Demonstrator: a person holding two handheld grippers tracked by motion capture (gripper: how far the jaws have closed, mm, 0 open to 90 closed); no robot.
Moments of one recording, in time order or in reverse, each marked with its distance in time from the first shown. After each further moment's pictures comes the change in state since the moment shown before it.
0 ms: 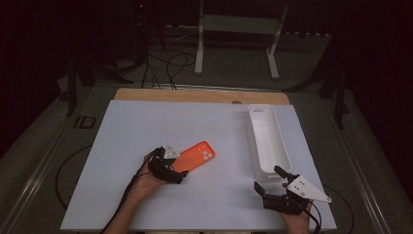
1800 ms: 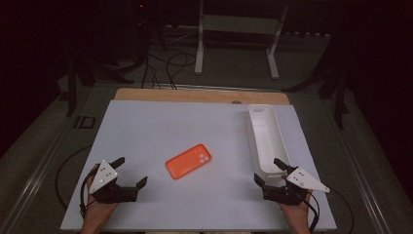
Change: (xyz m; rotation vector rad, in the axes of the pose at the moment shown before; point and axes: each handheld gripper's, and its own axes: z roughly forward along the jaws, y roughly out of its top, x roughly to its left) left arm 0.011 -0.086 -0.126 -0.464 0.165 -0.110; right arm -0.015 0.007 0.015 -0.008 0.003 -0.007
